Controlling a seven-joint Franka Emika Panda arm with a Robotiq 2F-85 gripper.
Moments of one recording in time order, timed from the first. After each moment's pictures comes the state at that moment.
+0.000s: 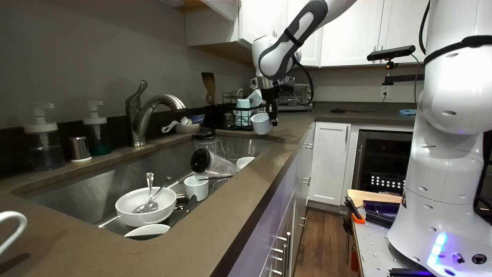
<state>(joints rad) -0.26 0.07 -0.30 -2.16 -0.44 2.28 -0.38</state>
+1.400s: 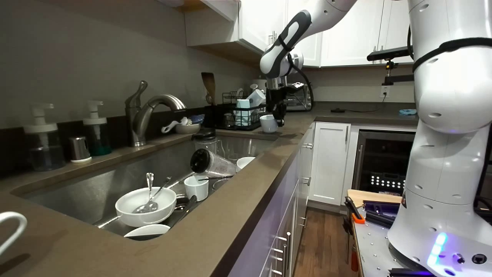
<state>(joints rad) -0.41 0.24 -0.32 -1.94 -0.14 2.19 -0.46</state>
